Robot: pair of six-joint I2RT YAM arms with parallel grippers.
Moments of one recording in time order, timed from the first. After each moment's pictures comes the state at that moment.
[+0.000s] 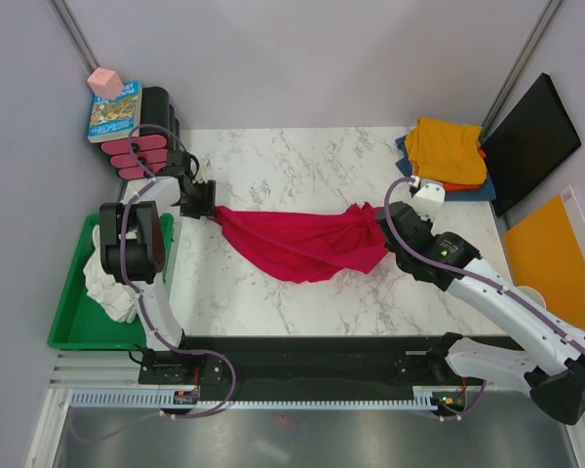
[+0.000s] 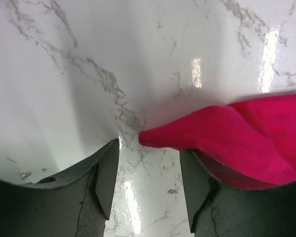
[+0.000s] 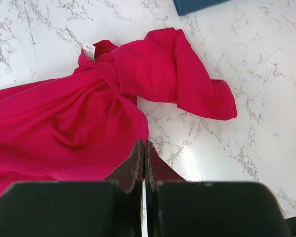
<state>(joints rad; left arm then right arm) 0.03 1.98 1.37 -0.50 0.18 0.08 0.71 1.06 1.03 -0.80 0.74 0.77</state>
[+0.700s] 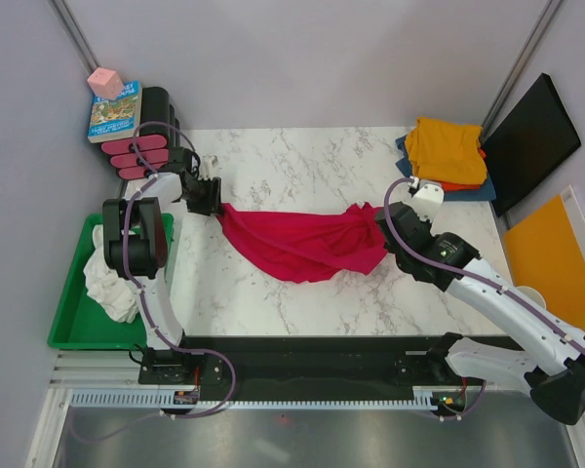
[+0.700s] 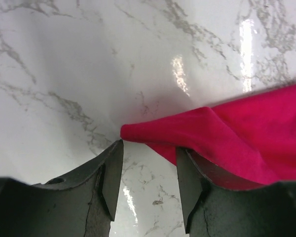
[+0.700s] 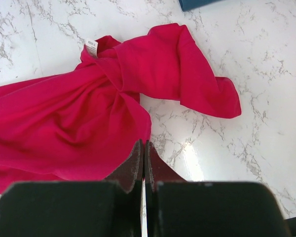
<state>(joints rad) 0.02 2.03 1.44 -0.52 0.29 0.13 0.71 1.06 1.02 -0.80 0.72 0.77</state>
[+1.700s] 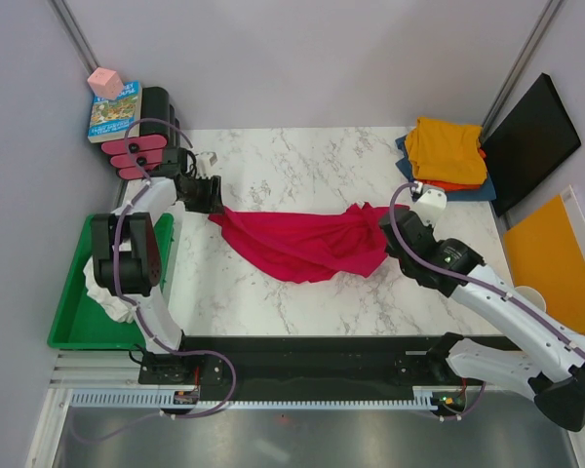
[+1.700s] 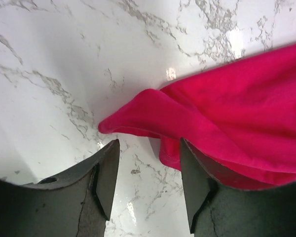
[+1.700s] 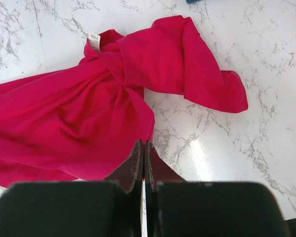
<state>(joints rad) 0.02 1.87 1.33 -0.53 0.37 0.15 0.71 1.02 0.98 -0.78 0.69 0.79</state>
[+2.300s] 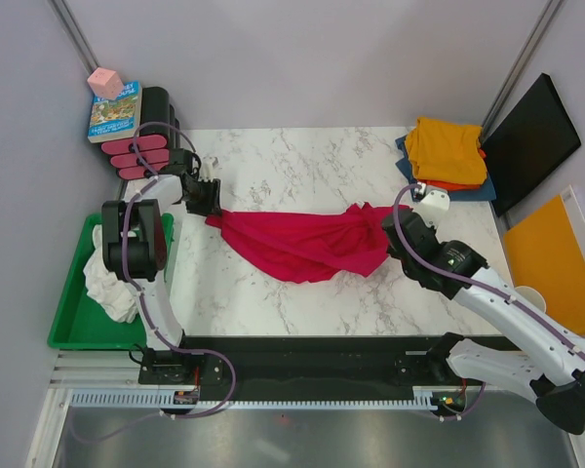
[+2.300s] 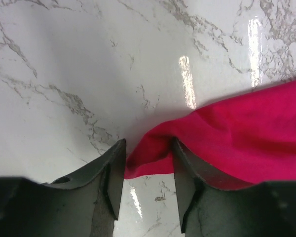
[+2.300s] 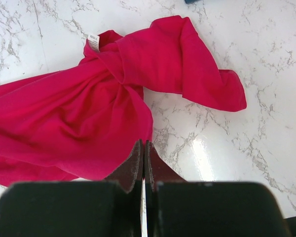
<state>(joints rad) 0.02 2.00 1.40 -0.50 0.28 0.15 0.71 0.99 0.97 -0.79 0.69 0.80</state>
